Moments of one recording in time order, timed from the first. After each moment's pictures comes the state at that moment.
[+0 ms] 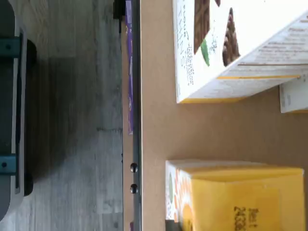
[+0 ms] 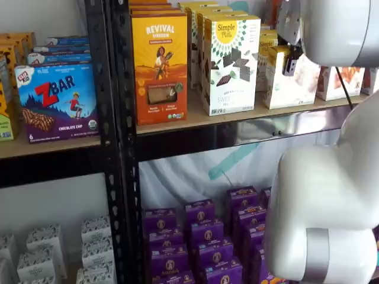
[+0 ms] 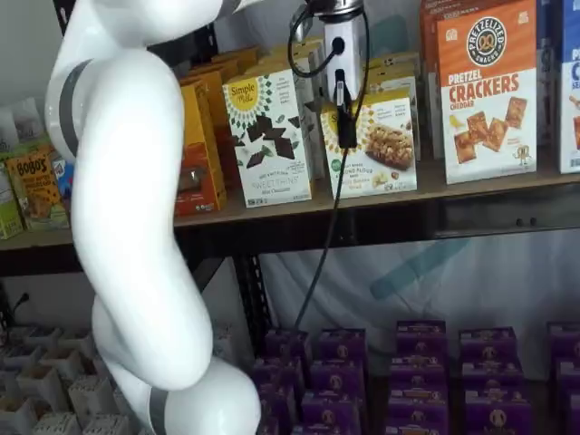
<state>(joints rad) -0.41 -0.24 -1.42 0.15 1.57 -1.96</state>
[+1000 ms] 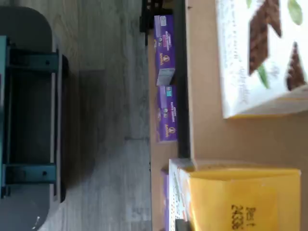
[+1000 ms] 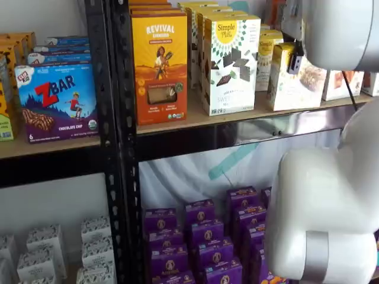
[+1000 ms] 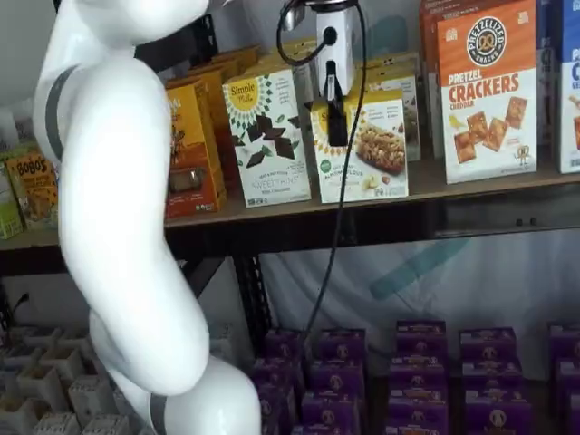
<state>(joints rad) -0.43 -0.30 -1.43 0.15 1.70 -1.97</state>
